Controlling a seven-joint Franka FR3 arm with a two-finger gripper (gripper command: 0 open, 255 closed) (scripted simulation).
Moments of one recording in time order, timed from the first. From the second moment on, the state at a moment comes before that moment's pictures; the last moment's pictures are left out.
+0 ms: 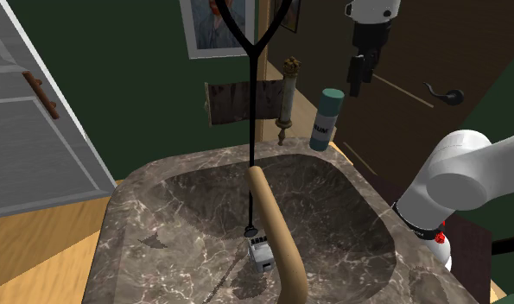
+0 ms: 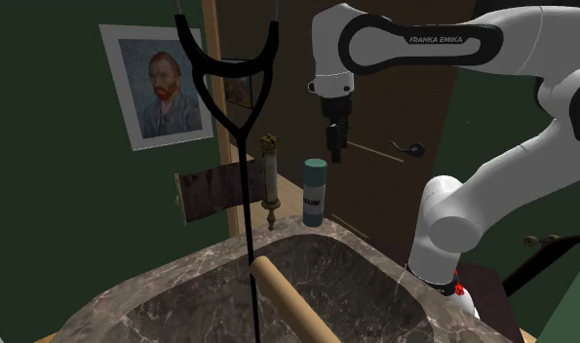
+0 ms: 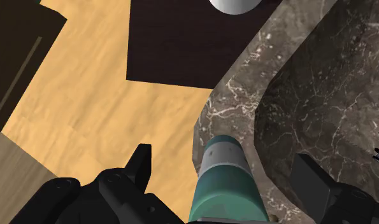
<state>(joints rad) 0.00 -0.76 0.05 -2.31 -0.07 1.42 -0.01</state>
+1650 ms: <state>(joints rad) 0.03 -0.64 0.00 -2.37 -0.01 1.74 -0.09</state>
